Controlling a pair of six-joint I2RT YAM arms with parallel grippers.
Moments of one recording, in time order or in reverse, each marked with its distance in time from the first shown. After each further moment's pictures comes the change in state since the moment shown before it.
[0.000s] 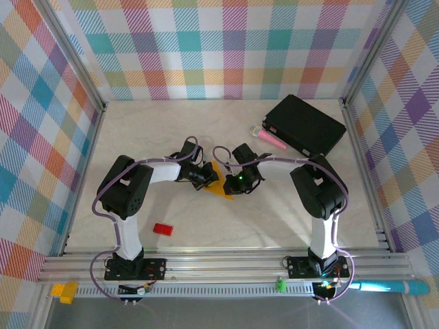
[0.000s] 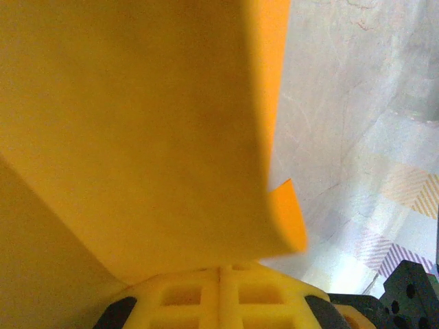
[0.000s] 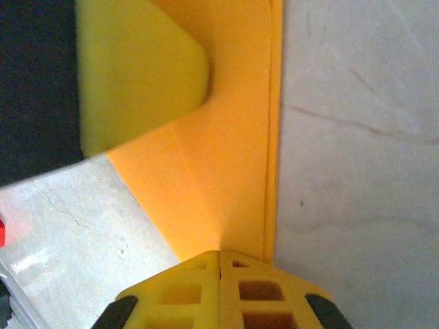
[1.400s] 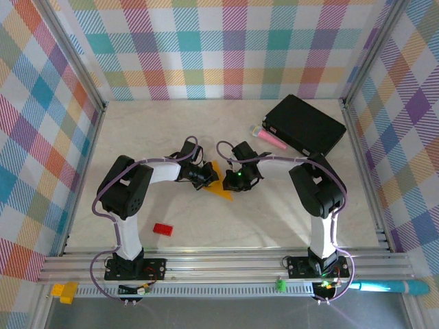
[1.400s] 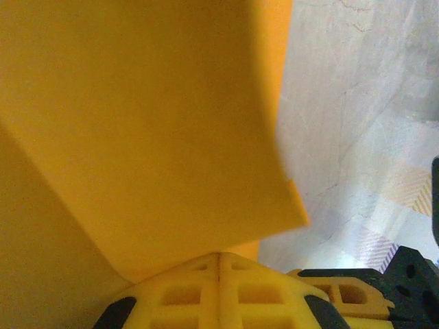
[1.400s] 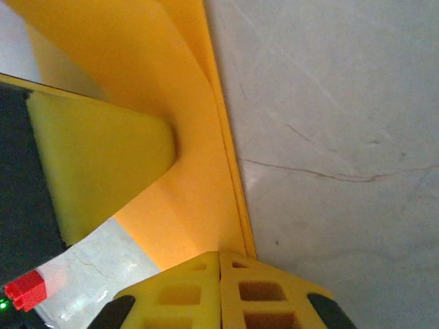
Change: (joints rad) left arm 0.000 -0.008 0.001 0.005 0.000 0.002; right arm 0.000 0.026 0.028 0.061 0.012 0.227
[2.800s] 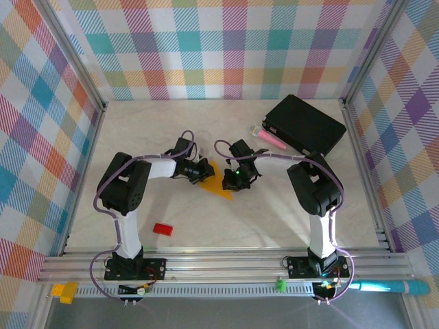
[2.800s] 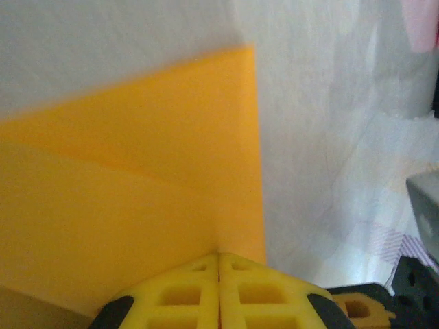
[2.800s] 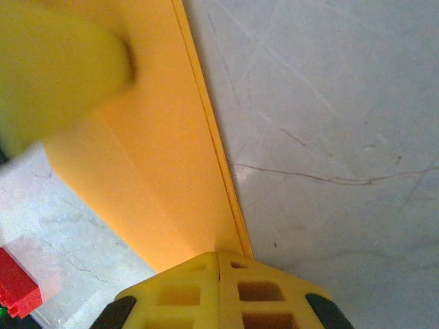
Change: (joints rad) left arm 0.092 0.046 0.032 0.051 0.048 0.164; right arm 0.002 0.039 0.066 -0.113 0.039 0.001
